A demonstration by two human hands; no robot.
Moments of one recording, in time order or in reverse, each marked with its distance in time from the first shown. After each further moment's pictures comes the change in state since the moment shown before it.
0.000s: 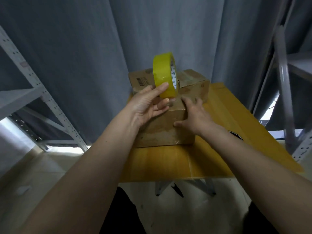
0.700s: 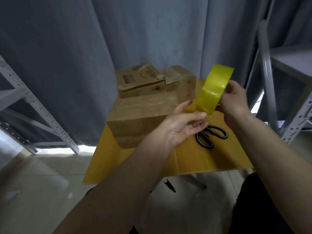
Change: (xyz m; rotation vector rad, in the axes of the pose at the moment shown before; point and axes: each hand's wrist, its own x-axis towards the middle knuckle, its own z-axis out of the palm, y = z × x) left_hand 0.006 -0.077 0.102 -0.263 -0.132 -0.220; right_hand -0.009 0.076 -0.062 1.048 0.461 0.146
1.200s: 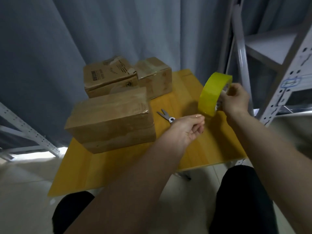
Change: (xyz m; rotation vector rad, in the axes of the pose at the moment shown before) left_hand 0.072 -0.071 0.054 -0.012 0.197 -0.236; right_hand 0.063 0.061 -0.091 -0.206 0.231 -0.007
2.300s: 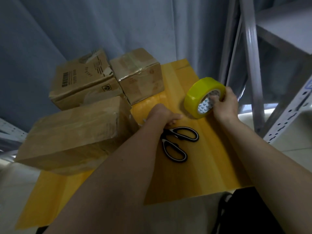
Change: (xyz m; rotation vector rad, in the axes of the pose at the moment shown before) left_hand 0.141 0.063 -0.013 1.312 0.408 0.047; right_hand 0.073 0.070 0.027 -0.276 -0.076 0.031
